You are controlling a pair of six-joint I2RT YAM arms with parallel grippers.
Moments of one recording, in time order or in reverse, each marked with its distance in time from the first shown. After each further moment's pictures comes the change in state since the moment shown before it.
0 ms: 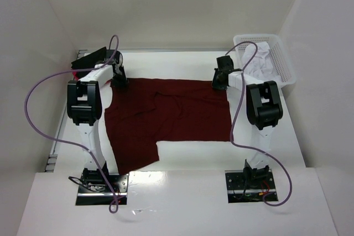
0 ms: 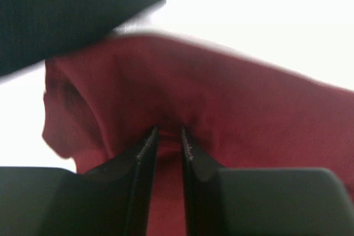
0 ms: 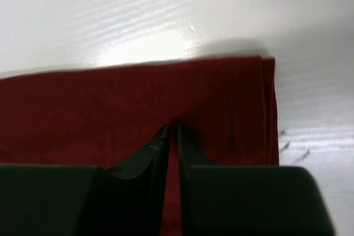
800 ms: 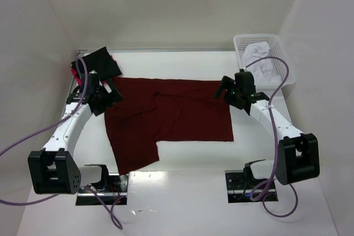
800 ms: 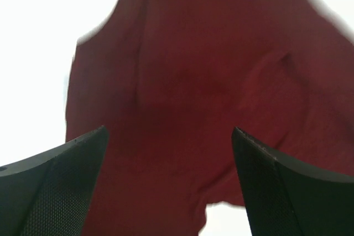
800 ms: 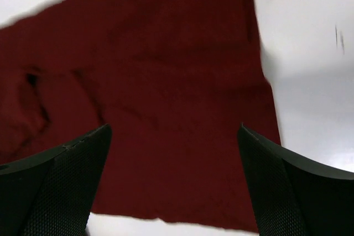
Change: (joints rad) left arm 0.035 -0.928 -0.682 -0.054 0.029 -0.278; right arm -0.004 -0.734 -0.494 -0.042 -0.074 0.143
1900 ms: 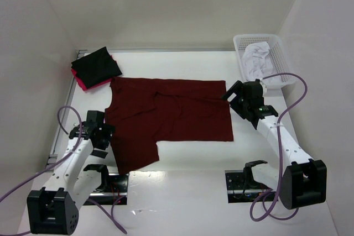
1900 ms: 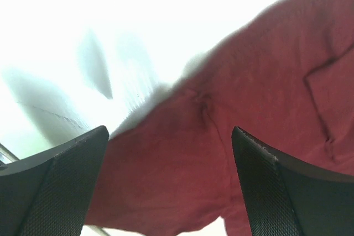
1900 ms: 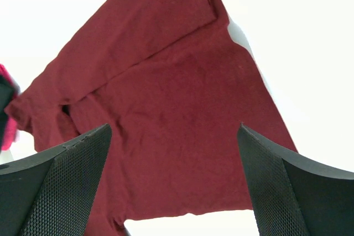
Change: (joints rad) left arm -0.034 -0.378 -0.468 -0.273 -0.249 -0.783; right arm -0.036 -0.226 -0.168 -0.029 0.074 0.281
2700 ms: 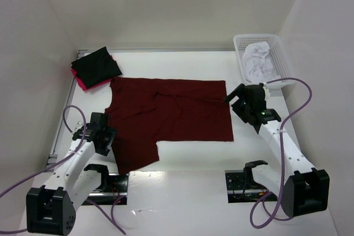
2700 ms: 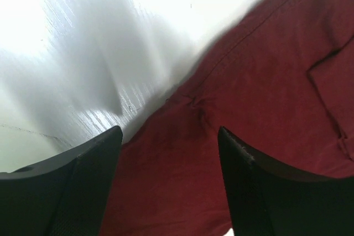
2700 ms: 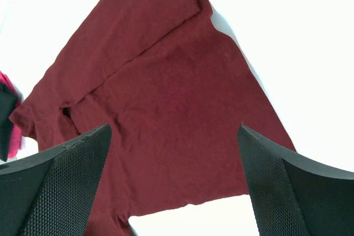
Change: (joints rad) left arm -0.057 0.004 -0.058 0.102 -0.024 0.047; right arm 0.000 -0.077 -0.018 -0.078 0.034 0.051
